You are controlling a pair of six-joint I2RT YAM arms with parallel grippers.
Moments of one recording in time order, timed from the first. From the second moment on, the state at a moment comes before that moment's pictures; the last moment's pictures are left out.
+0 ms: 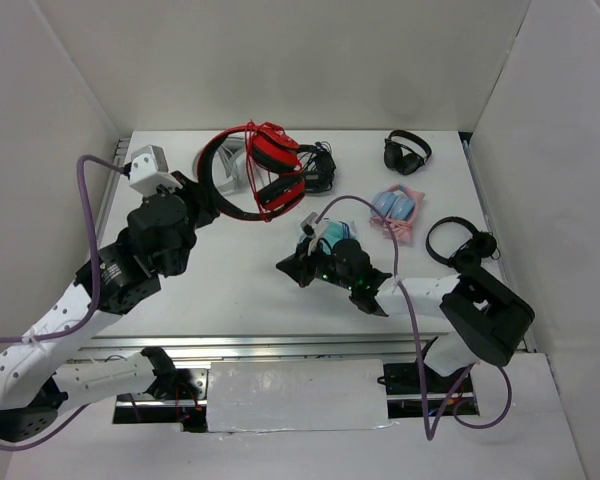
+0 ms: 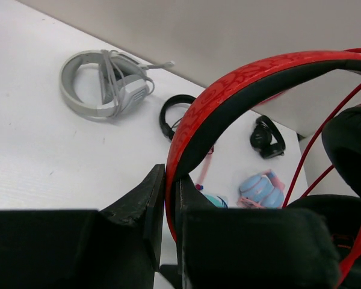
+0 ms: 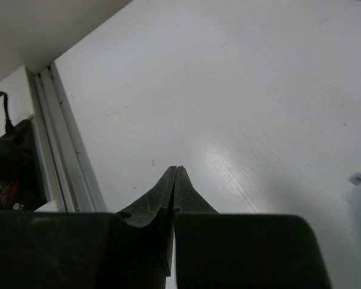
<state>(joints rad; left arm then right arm) -0.83 0.95 1.29 -0.51 -0.82 -0.65 0.80 1.47 0.54 0.76 -0.24 0.32</state>
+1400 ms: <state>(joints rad) -0.83 1.01 1.34 -0.62 -0.77 -0.65 0.74 1.42 0.56 1.14 -0.04 0.08</state>
